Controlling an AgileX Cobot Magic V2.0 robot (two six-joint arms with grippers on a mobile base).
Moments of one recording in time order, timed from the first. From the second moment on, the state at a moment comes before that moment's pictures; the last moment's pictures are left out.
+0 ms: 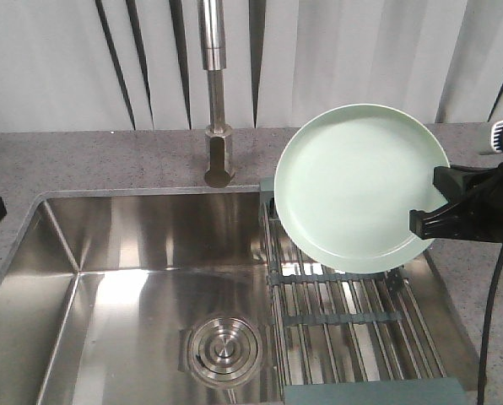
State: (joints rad) left arm 0.02 0.97 -0.63 -0.25 0.28 -0.10; right arm 0.21 1.06 -0.68 0.09 0.05 -0.15
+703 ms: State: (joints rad) left arm 0.02 1.61 -1.14 -1.23 1.01 1.00; right arm 0.21 1.06 -0.68 0.09 0.05 -0.15
